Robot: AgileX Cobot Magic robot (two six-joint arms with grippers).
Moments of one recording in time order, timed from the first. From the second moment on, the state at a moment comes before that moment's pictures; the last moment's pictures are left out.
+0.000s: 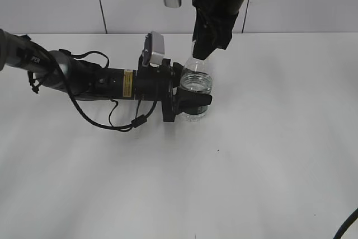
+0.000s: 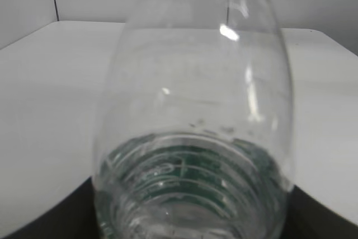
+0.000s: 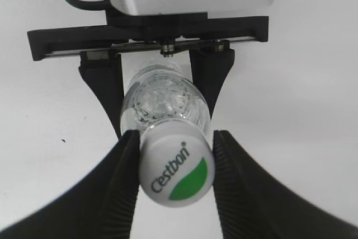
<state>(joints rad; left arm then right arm) -0.34 2.49 -1.51 1.37 -1.19 -0.69 0.51 2.12 -1.96 0.20 1.21 -1.23</state>
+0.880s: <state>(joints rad) -0.34 2.49 -1.51 1.37 -1.19 -0.71 0.51 2.10 -1.96 0.25 1.21 -0.96</state>
